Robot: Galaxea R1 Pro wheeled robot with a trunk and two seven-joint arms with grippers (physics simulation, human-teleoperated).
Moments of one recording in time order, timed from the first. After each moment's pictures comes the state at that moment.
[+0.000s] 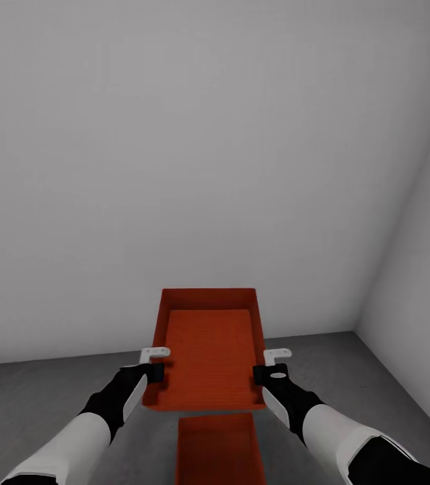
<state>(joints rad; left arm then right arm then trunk) -0.69 -0.06 -0.03 -0.48 0.08 0.36 0.10 -0.79 0.10 0.58 -0.23 -0.46 0.08 -0.30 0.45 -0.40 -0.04</state>
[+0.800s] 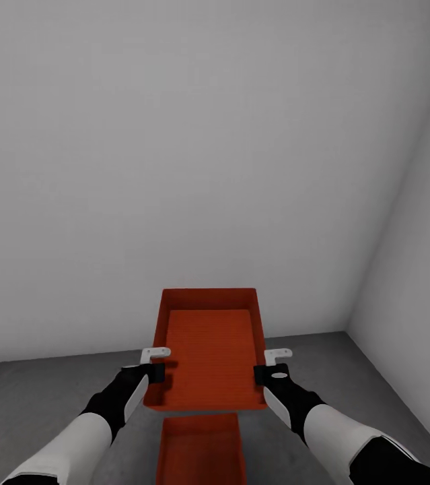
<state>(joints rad) -0.69 -0.07 -0.03 -0.48 0.08 0.36 0.11 -0.79 0.09 0.58 -0.23 -0.46 0.08 -0.29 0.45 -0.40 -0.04</state>
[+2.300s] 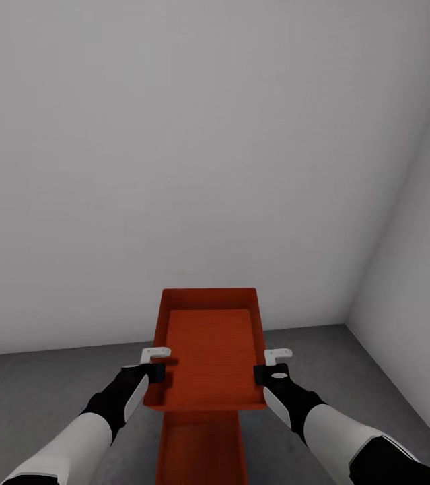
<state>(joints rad) -0.69 -0.07 -0.03 -0.48 0.08 0.36 0.11 -0.79 0.09 0.58 -0.23 -0.46 0.08 -0.29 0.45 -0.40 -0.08</state>
